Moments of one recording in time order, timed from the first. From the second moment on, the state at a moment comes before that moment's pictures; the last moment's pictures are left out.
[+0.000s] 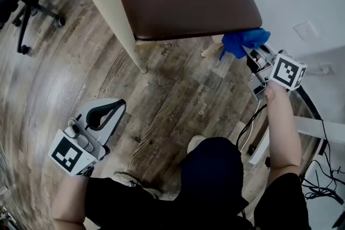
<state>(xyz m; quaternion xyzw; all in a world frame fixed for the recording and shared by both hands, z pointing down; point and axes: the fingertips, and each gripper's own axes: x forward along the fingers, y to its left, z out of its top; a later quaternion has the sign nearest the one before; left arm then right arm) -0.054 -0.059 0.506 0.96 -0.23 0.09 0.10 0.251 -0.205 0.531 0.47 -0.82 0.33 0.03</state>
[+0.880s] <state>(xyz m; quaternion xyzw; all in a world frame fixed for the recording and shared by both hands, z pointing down) -0.078 -0.055 0.538 0.94 -0.26 0.15 0.14 0.245 -0.214 0.792 0.46 -0.75 0.48 0.07</state>
